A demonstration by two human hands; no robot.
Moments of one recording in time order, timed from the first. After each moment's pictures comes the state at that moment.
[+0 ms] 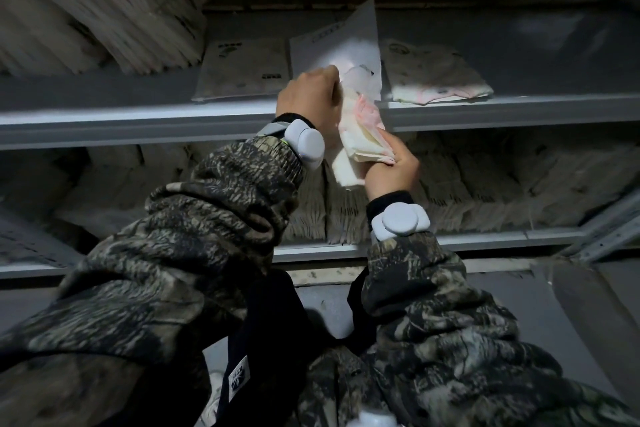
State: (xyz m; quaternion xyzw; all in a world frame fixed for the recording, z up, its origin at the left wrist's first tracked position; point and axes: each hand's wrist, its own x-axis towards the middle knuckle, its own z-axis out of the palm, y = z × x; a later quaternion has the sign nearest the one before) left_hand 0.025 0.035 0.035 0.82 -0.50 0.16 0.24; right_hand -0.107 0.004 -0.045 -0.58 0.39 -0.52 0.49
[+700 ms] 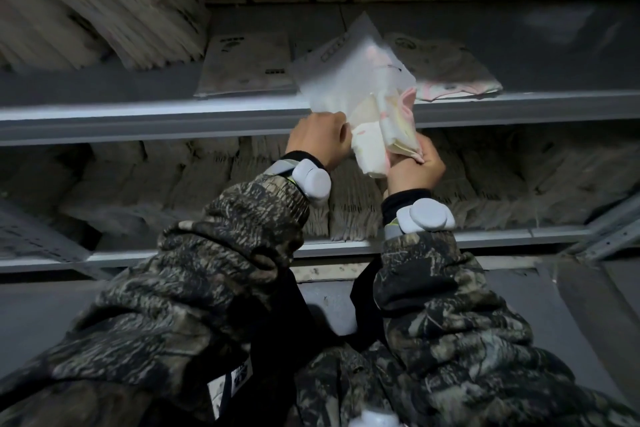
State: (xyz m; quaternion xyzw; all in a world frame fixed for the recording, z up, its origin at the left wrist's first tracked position) left_hand 0.008 0.047 -0.014 0.82 -0.52 0.10 0.20; right_hand -0.112 -0.010 -0.043 -0.43 0.39 -0.59 0.57
